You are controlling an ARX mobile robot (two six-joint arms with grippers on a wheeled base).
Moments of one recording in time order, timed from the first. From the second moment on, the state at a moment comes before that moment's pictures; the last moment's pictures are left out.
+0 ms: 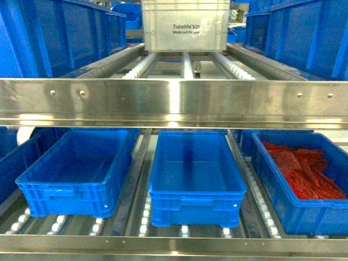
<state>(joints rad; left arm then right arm) 0.00 0.01 0.01 -0.01 0.00 0.00 0.00 0.00 0.01 -0.01 0.00 0.01</state>
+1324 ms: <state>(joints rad) 0.00 0.01 0.01 -0.01 0.00 0.00 0.00 0.00 0.01 -0.01 0.00 0.01</state>
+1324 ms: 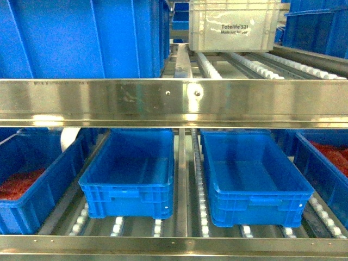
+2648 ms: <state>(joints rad) 0.00 0.01 0.01 -0.01 0.00 0.00 0.00 0.00 0.01 -0.01 0.00 0.01</state>
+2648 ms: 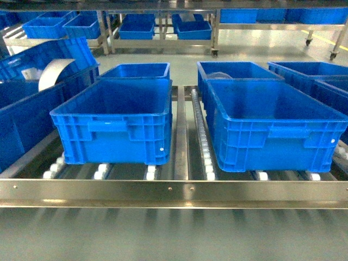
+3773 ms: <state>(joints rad) 0.00 0.01 0.01 -0.01 0.00 0.00 0.00 0.00 0.01 -0.01 0.00 0.01</state>
